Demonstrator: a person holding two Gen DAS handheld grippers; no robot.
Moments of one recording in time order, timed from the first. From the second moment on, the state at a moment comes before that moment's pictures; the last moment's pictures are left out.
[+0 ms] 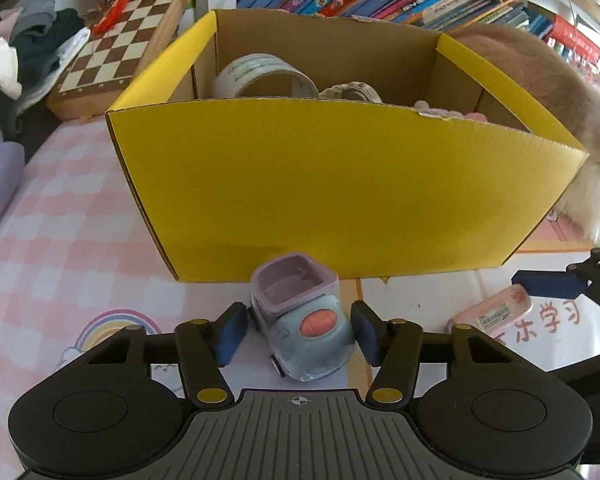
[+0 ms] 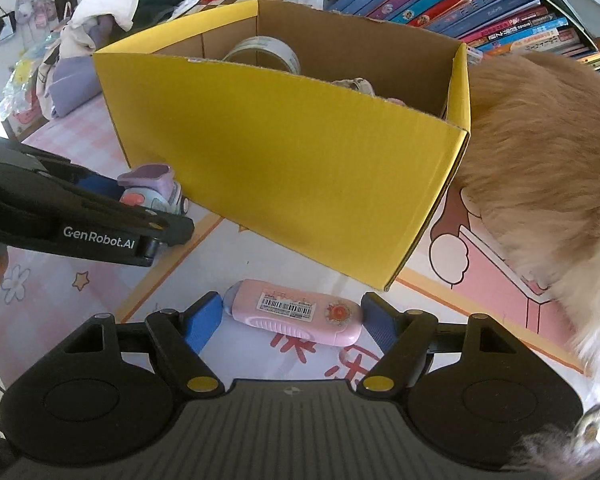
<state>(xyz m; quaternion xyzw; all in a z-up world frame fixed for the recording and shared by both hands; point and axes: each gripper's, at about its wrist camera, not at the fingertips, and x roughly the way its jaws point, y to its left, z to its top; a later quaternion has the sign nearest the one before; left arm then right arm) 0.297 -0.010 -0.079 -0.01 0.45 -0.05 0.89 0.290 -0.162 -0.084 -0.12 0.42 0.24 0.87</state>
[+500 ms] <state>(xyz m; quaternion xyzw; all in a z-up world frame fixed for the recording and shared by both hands) 0.281 -0.004 -0.072 -0.02 0.44 -0.04 0.90 0.284 -0.163 -0.088 -0.13 0.42 0.24 0.87</state>
